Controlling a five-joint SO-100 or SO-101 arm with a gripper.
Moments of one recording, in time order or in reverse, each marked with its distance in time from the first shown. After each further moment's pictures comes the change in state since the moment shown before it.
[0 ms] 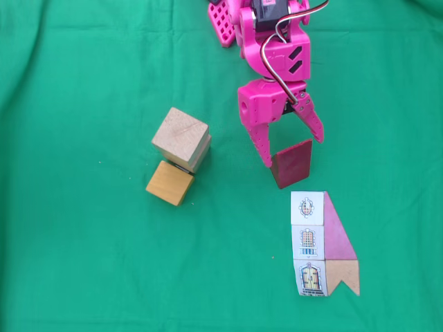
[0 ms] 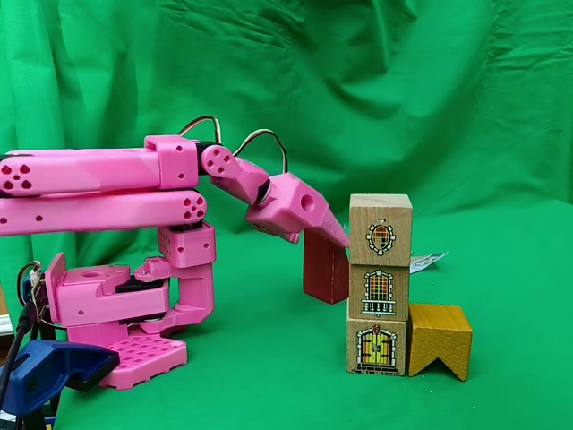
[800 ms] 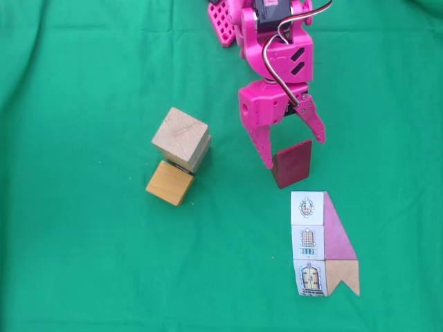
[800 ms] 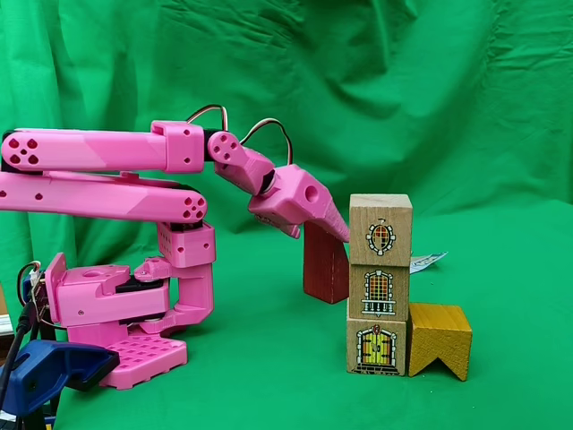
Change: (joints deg) arm 0.0 -5.6 -4.3 0.0 0.0
